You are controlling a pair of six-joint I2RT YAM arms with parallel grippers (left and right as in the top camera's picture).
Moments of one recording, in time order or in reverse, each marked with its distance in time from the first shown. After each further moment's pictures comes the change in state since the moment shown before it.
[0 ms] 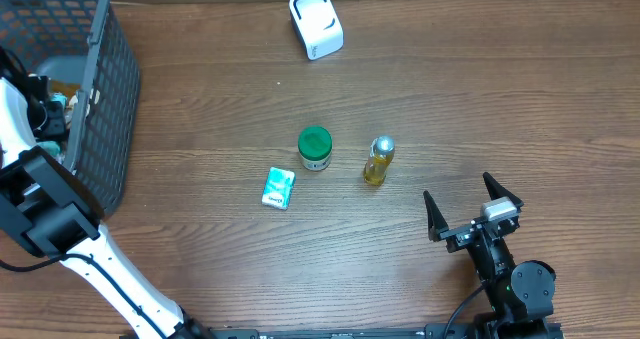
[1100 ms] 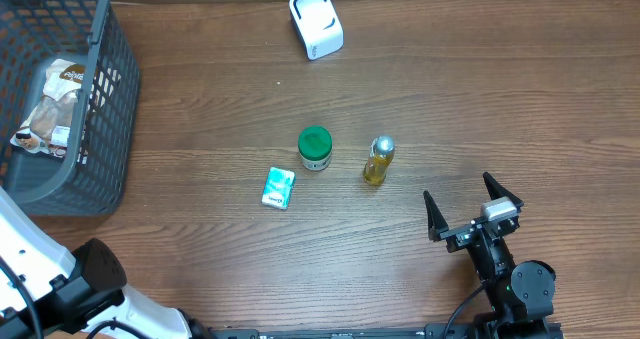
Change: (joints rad) left arm -0.043 -0.544 0.395 -0.256 0.360 -0.388; right arm 0.000 0.000 0.000 0.000 0.000 0.000
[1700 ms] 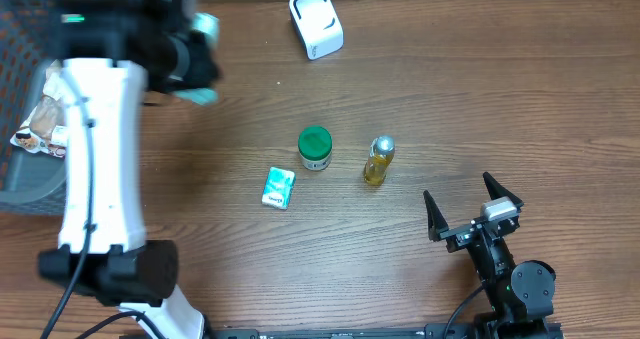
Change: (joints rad) left arm -0.635 0.004 -0.351 -0.198 0.035 -0.137; right arm 0.000 0.000 0.000 0.000 0.000 0.000
